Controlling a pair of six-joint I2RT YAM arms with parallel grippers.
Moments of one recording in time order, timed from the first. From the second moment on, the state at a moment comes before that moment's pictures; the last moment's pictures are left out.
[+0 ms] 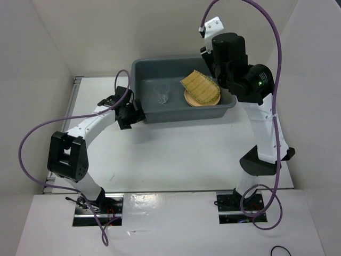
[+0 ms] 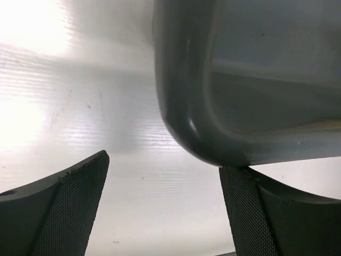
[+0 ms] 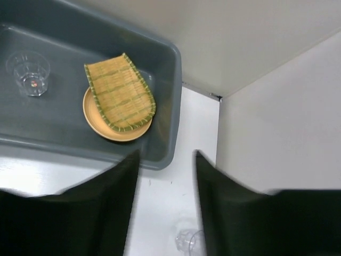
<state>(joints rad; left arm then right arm) -0.30 1.64 1.24 -0.62 0.04 -0.68 0.66 1.76 2.63 -1.23 0.66 -0.26</state>
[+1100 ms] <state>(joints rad) -0.14 1.04 1.12 -0.93 0.06 -0.59 -0.06 0.93 0.69 -0.80 0.31 -0.60</state>
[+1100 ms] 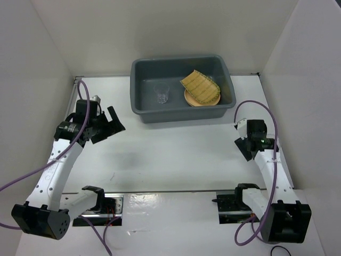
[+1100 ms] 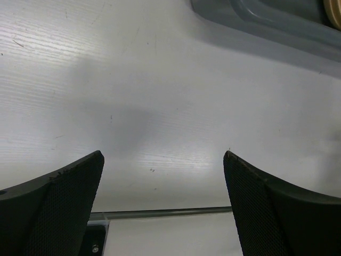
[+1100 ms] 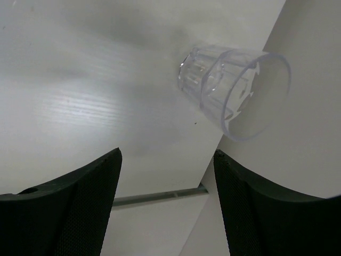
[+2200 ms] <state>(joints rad) -0.11 0.97 1.07 -1.00 0.06 -0.58 -0.38 1.38 0.84 -0.58 0.11 -0.65</state>
